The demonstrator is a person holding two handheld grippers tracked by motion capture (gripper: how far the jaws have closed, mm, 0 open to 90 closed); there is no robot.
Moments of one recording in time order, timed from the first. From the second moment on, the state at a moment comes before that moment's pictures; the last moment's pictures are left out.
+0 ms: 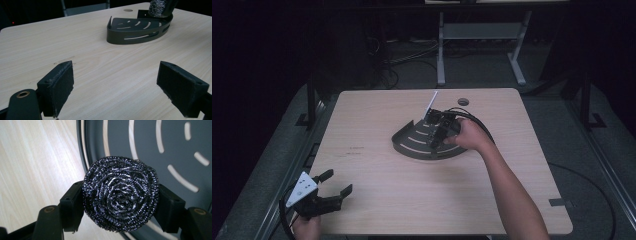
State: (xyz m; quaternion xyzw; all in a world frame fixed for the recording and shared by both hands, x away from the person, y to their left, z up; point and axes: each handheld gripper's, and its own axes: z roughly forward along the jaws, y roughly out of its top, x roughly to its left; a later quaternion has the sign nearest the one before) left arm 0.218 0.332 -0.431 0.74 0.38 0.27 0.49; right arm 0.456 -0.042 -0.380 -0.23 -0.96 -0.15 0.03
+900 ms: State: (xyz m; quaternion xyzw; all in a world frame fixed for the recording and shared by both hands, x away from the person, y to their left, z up) left arm 0.217 0.333 -0.431 0.73 0.39 0.26 0.49; right arm 0.477 -0.031 -0.416 -0.26 -0.96 -0.14 0.02
